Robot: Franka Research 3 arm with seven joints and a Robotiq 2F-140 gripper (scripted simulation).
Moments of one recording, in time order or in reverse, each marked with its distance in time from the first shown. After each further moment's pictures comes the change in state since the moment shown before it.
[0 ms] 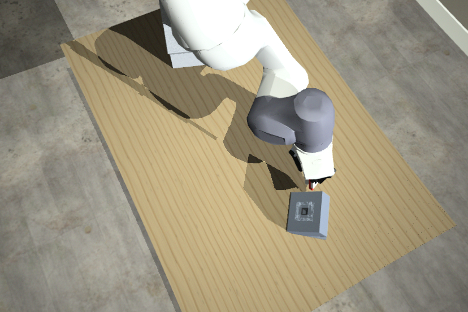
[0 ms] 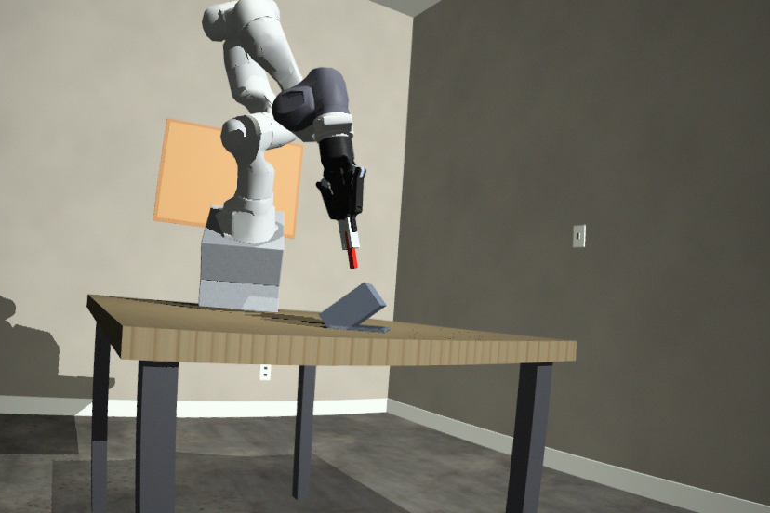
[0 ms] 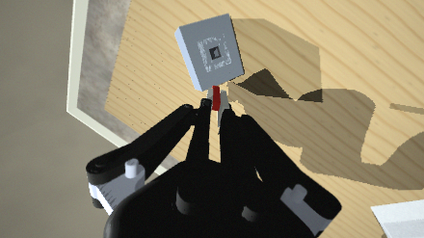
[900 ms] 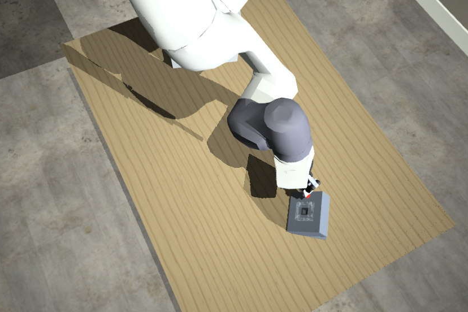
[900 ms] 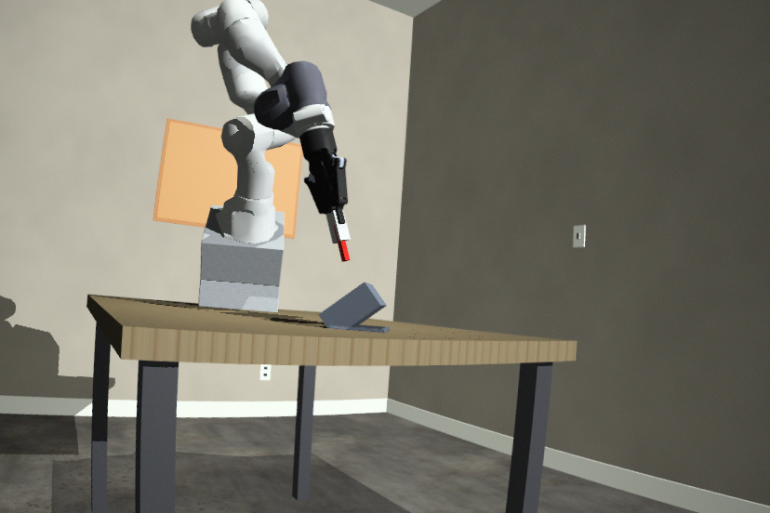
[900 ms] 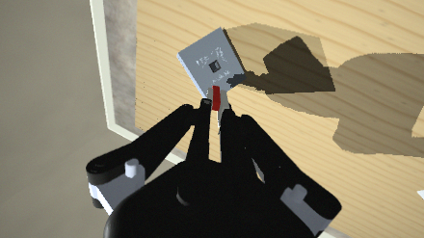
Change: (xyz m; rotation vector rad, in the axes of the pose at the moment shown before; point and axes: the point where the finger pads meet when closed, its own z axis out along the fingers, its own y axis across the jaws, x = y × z) arm 0.035 0.000 -0.014 0.069 -0.055 0.222
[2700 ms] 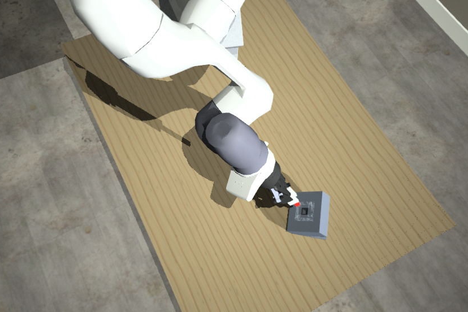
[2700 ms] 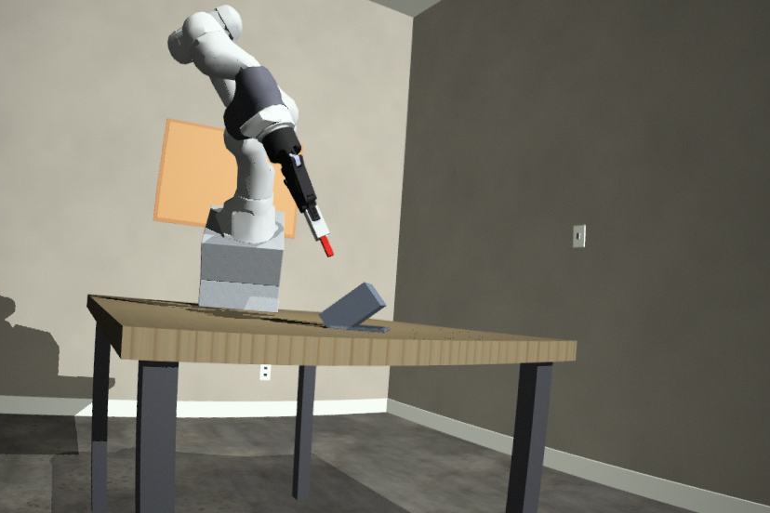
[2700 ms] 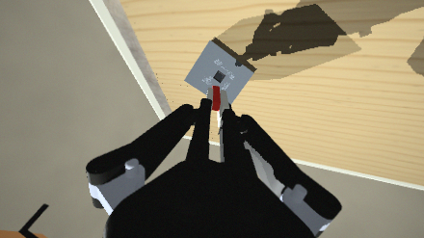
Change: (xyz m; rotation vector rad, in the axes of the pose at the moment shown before) arm 0.050 0.006 -0.012 0.103 -0.161 0.430
